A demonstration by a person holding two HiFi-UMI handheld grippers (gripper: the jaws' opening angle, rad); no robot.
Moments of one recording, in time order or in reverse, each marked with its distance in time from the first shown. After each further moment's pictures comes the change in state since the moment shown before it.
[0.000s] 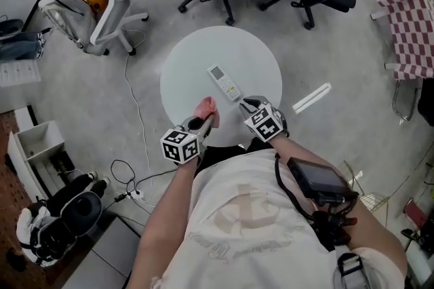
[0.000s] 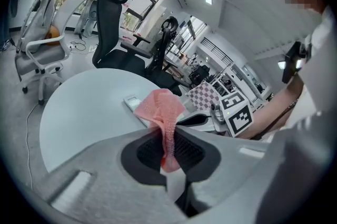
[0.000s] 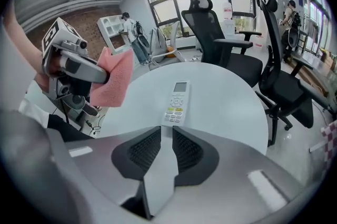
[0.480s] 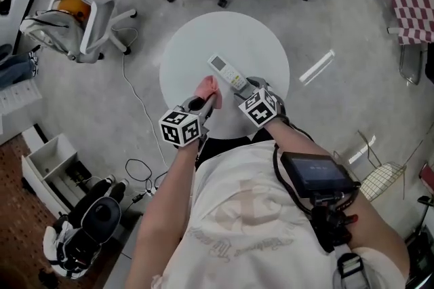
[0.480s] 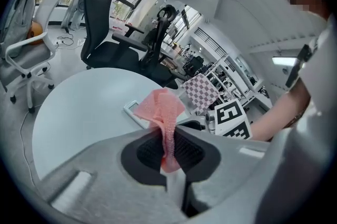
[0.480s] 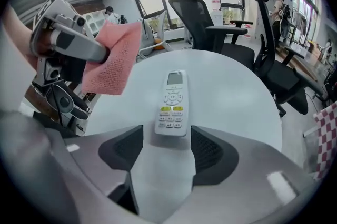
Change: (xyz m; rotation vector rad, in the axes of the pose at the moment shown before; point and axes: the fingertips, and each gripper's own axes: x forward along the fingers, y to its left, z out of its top) left arm 0.031 0.026 0.033 0.055 0.110 -0.078; right arm 0.046 -0.011 -0.002 0.098 0.071 -0.094
